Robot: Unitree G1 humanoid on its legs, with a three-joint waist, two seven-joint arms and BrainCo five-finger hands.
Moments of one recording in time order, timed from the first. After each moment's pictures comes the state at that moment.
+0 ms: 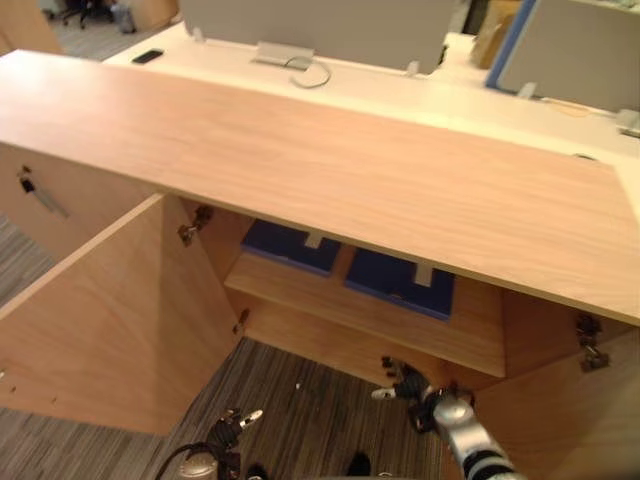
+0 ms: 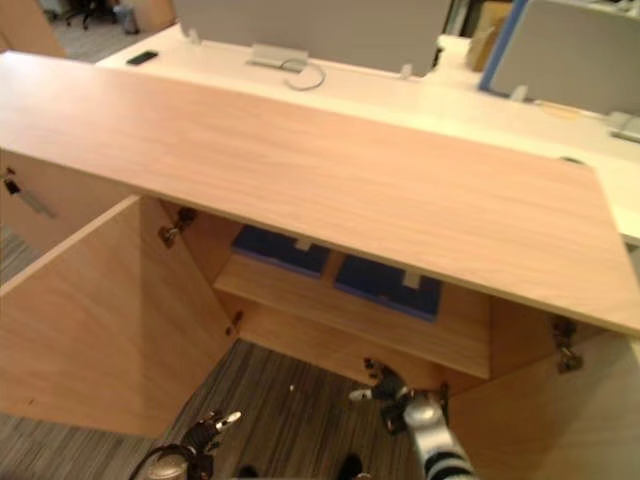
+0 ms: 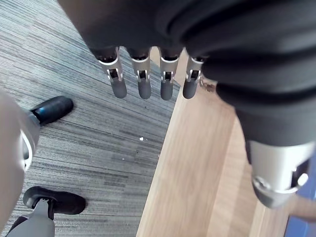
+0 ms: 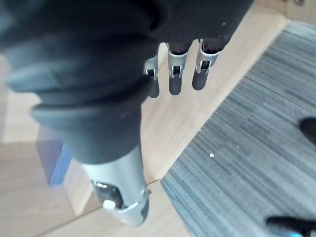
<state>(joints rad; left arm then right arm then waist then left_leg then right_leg) 0.04 0.10 0.12 1.01 0.01 -0.08 -0.09 -0.02 -0.09 0.02 0.81 -0.09 0.00 0.22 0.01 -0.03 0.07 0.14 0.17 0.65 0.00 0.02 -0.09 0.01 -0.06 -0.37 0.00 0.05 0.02</state>
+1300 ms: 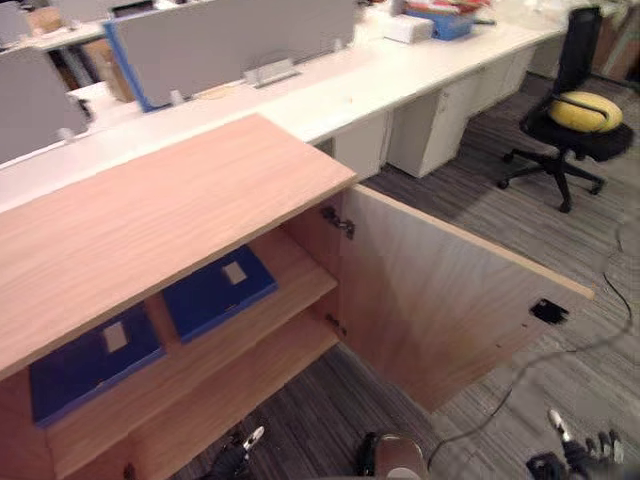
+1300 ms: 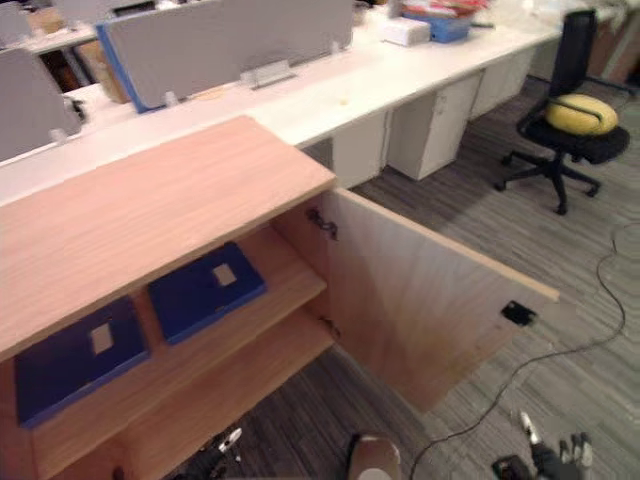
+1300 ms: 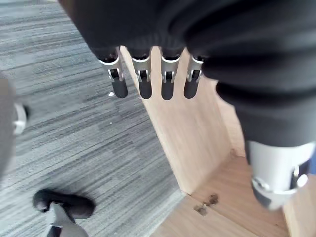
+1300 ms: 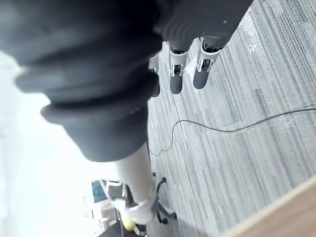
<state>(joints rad) 0.14 0.01 0.24 1.03 -0.08 -0.10 -0.01 0.25 0.08 -0.72 0.20 0.34 -0.11 -0.26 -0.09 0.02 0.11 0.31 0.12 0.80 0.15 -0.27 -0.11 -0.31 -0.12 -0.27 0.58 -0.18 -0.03</state>
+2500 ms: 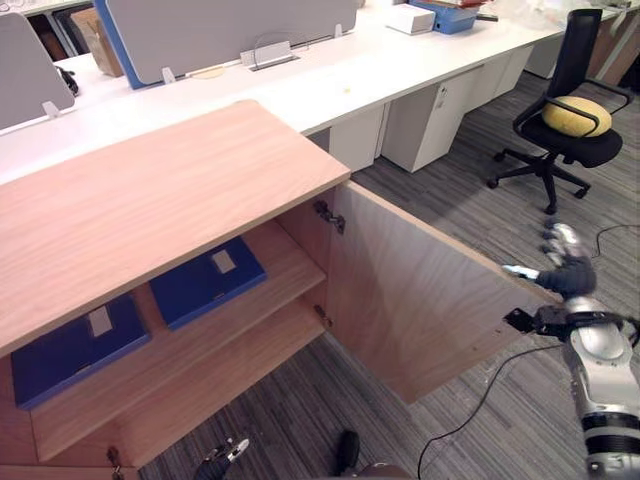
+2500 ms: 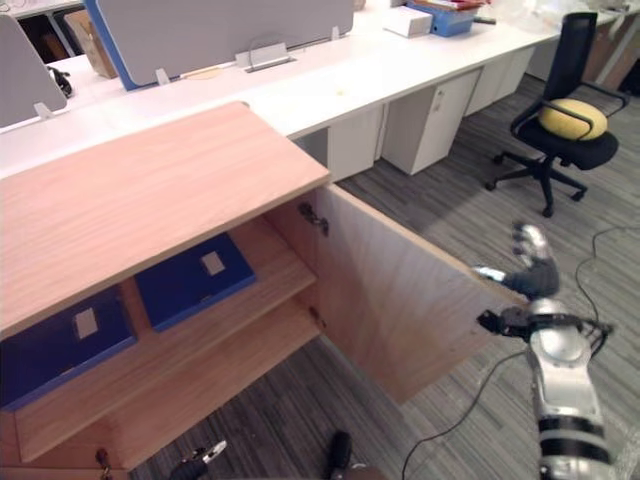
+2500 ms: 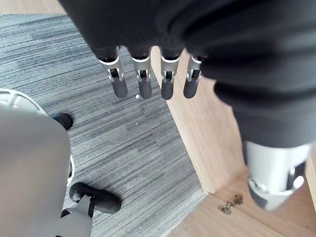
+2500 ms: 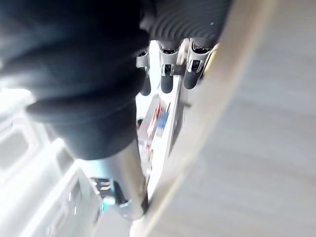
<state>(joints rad) 0.13 0.08 0.23 1.05 -0.04 -0.09 -0.07 -0.12 -0.71 -0.09 0.26 0.22 -0.16 0.17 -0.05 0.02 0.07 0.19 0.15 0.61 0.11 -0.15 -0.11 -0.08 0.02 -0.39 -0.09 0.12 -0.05</state>
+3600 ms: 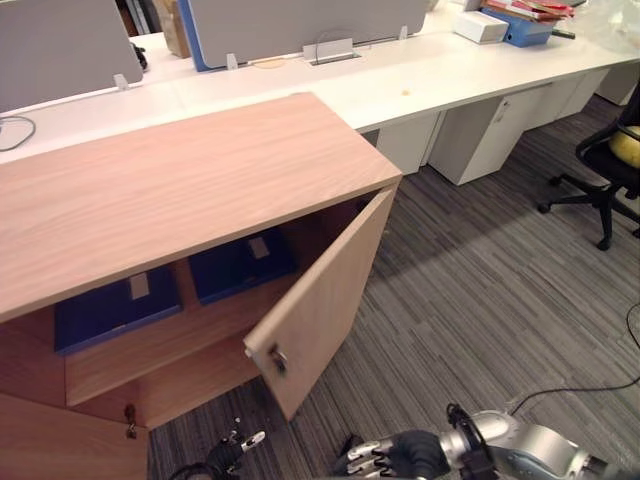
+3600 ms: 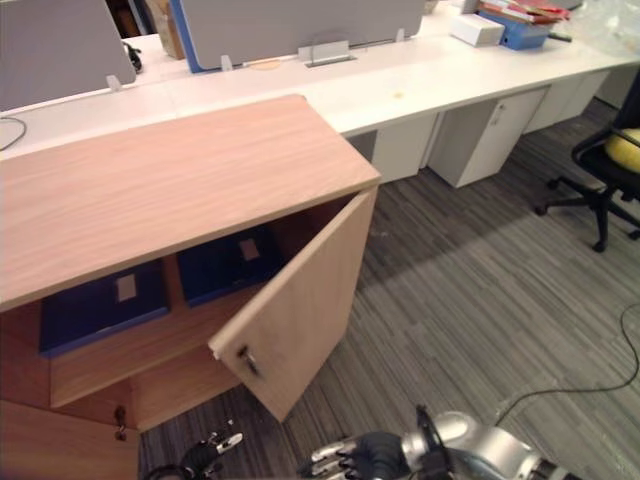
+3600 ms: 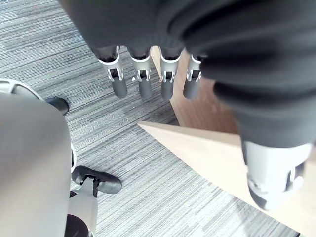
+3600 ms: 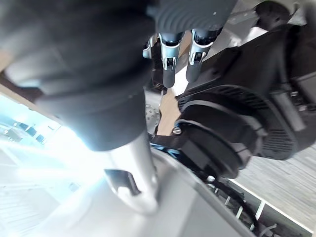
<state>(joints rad) 0.08 0.13 0.11 1.06 0.01 -0.13 -0.16 -0.04 -0.87 0.86 -0.09 0.81 0.23 0.89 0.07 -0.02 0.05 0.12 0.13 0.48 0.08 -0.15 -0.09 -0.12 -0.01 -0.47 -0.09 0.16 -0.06</state>
